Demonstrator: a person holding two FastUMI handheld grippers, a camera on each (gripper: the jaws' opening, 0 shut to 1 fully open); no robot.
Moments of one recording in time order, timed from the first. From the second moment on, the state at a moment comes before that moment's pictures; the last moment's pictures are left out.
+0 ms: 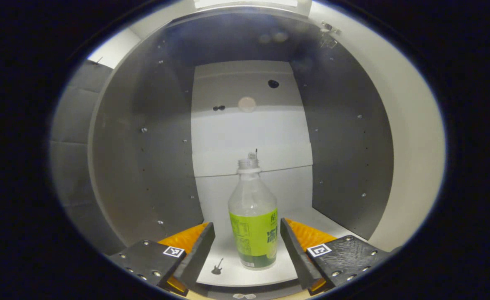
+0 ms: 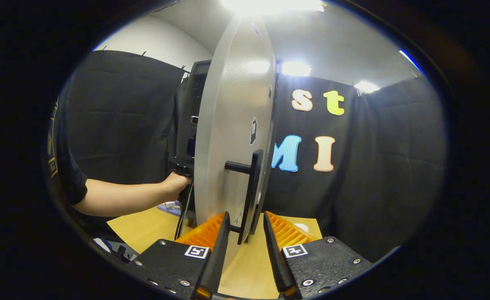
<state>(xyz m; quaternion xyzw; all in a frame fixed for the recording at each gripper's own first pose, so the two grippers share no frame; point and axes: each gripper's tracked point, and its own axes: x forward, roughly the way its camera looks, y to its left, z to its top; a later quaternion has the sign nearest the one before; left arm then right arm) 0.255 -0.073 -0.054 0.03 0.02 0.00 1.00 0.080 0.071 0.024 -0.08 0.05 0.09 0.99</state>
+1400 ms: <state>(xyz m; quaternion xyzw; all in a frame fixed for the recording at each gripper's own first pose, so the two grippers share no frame) 0.117 -0.048 0.010 0.06 -0.04 0.02 1.00 0.076 -0.010 0.017 -0.01 0.00 -0.02 1.00</state>
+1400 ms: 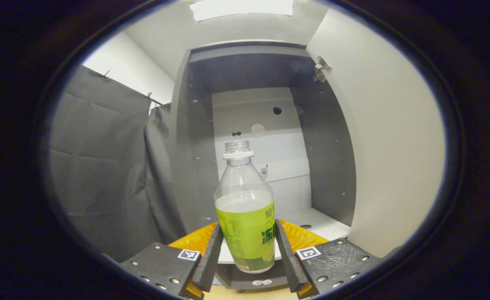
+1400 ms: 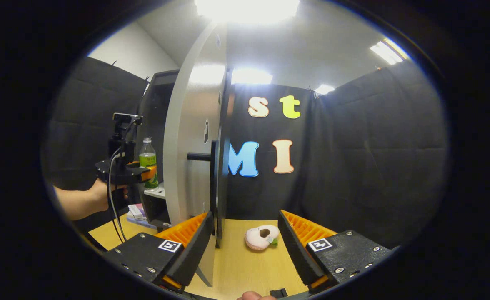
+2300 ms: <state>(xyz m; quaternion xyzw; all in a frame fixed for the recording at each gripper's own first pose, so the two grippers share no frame) -0.068 -0.028 -0.125 0.10 -0.07 0.06 0.99 0.132 -0.065 -0.051 -0.05 0.04 -0.10 0.99</state>
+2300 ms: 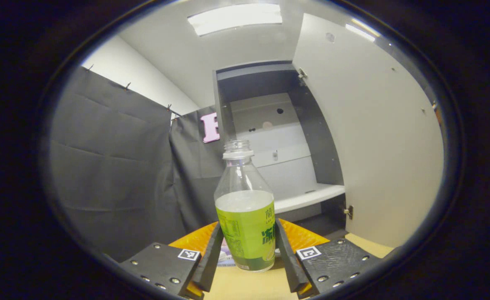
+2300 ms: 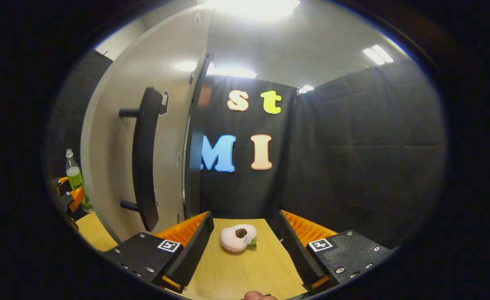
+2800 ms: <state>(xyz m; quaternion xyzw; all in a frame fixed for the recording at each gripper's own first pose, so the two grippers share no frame) -0.139 -0.038 -0.337 0.06 0.02 0.02 1.00 0.156 -0.065 -0.135 -0.14 0.14 -0.09 0.97</state>
